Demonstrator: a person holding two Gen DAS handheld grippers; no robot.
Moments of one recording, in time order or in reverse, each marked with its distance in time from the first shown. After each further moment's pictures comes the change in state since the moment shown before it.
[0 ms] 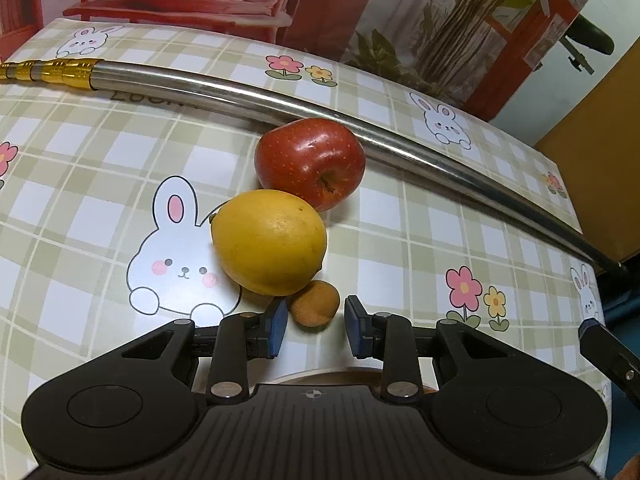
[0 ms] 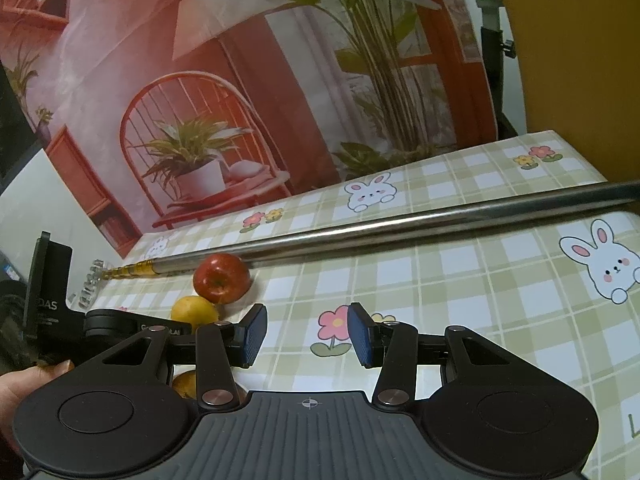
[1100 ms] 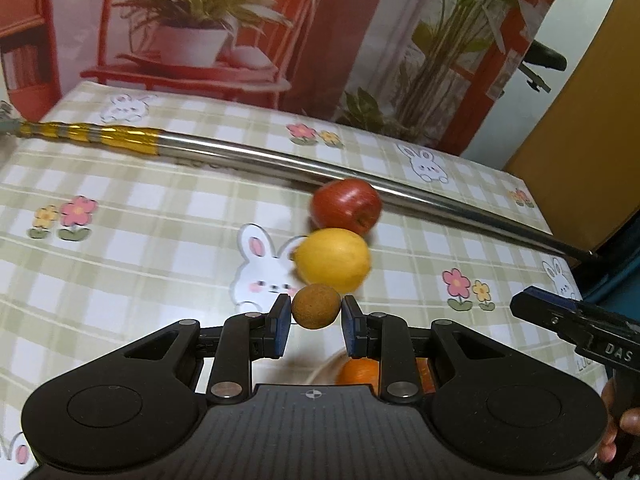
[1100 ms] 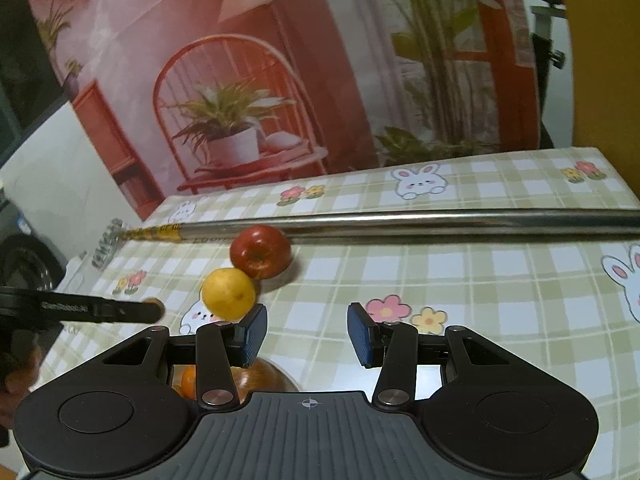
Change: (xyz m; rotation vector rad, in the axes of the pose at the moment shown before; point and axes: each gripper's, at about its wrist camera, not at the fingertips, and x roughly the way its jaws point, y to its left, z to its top) left arm -0.093 0.052 -0.018 0.103 -0.152 -0.039; right arm 0.020 0.046 -0.001 -0.133 0.080 0.041
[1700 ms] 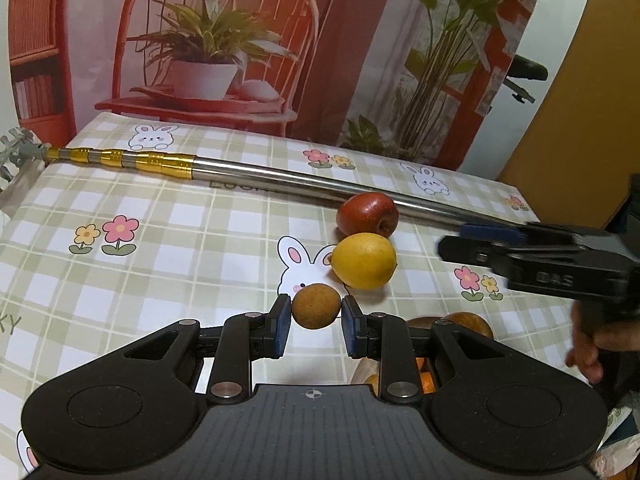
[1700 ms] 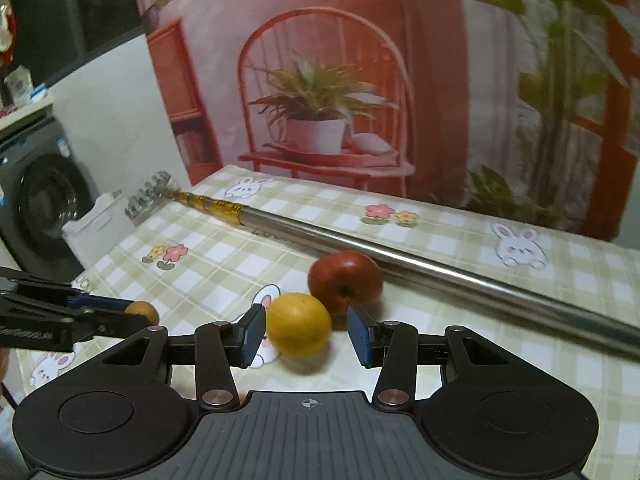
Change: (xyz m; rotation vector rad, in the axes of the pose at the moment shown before) left arm -0.034 0.027 -0.020 0.063 -0.099 -0.007; right arm 0.059 0.078 0.031 -0.293 0.039 0.089
